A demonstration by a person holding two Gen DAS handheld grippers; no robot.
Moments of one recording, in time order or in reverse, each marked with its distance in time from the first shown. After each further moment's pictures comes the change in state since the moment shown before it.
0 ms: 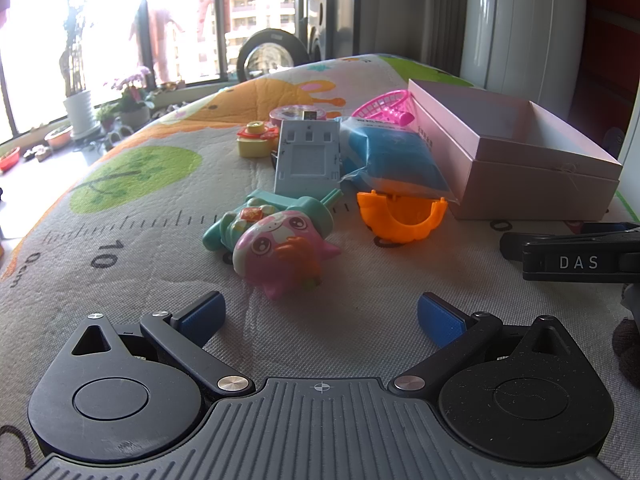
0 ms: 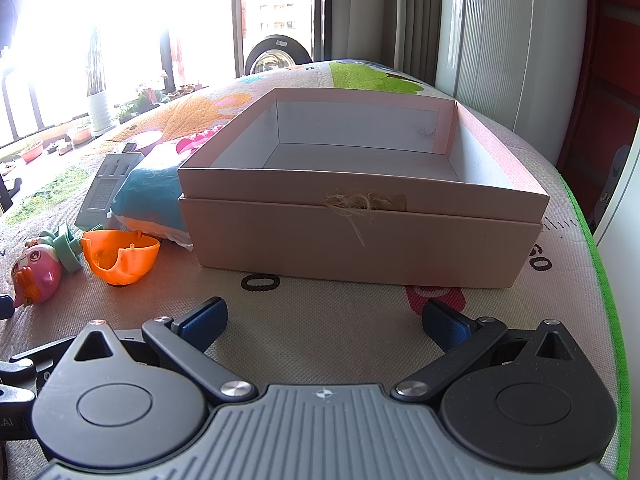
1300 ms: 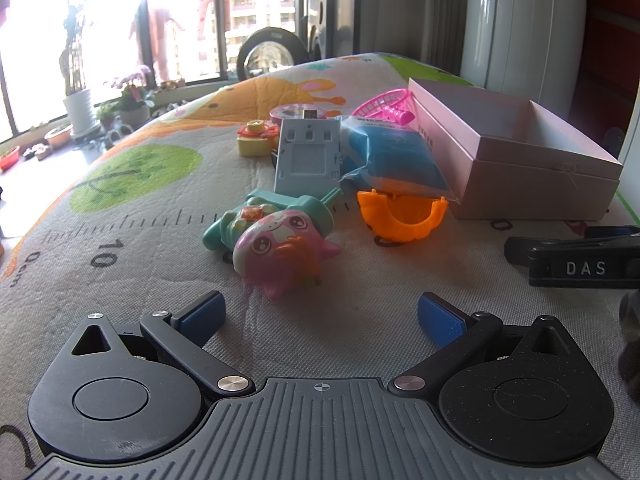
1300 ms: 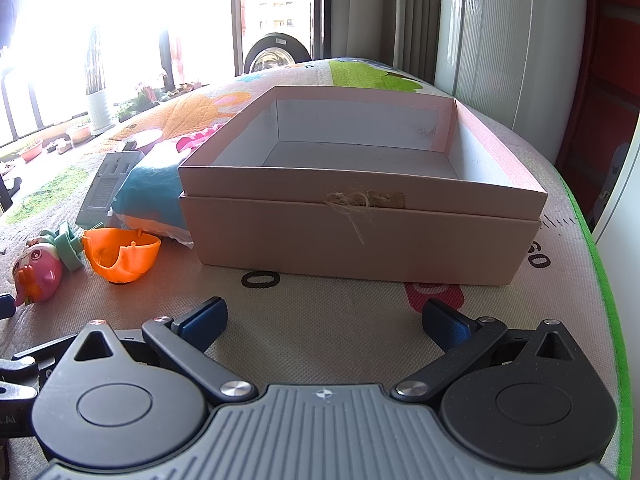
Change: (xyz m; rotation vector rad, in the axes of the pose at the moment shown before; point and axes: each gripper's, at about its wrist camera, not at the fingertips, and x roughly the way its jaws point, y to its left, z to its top) left arm 0.000 0.000 0.001 0.001 0.004 -0.003; right arm -0.007 0.002 -0.004 -0.003 0.018 0.000
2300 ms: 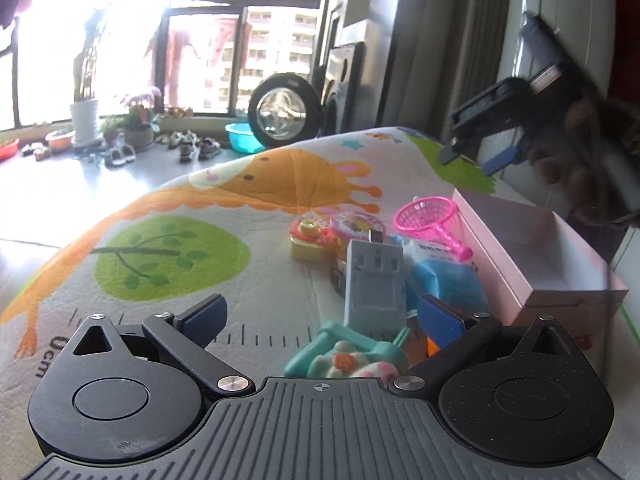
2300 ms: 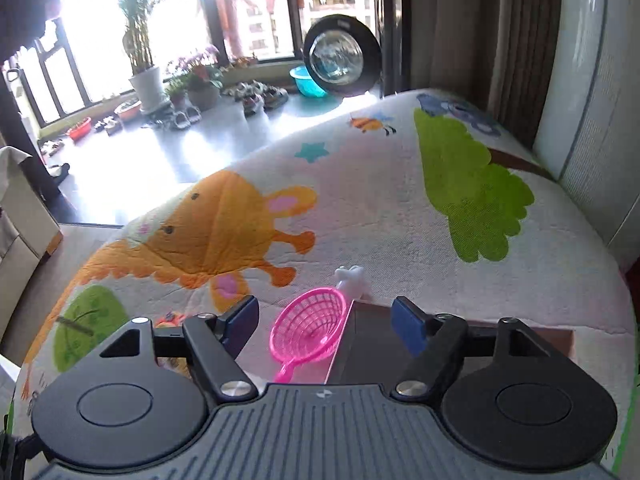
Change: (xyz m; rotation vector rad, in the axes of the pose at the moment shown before) left arm -0.008 0.076 0.062 -0.136 -0.143 -0.076; right arm 0.127 0.037 0.256 -0.051 0.199 0.143
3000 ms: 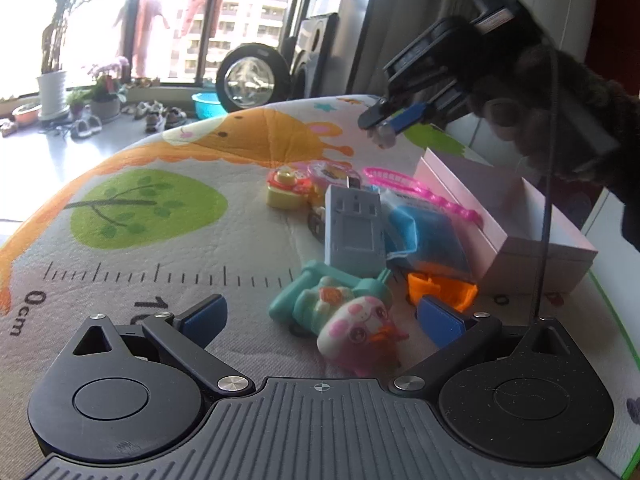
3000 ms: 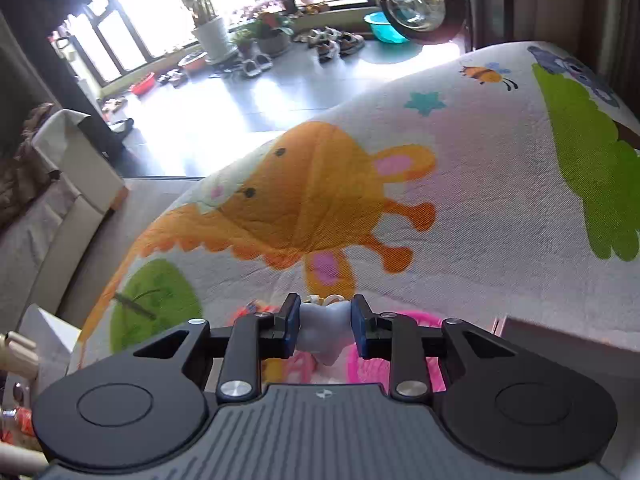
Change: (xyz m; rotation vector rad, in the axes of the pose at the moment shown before) left arm -0.005 0.007 -0.030 0.030 0.096 -0.106; right arm -0.026 0.057 -0.034 -0.094 0.108 0.341
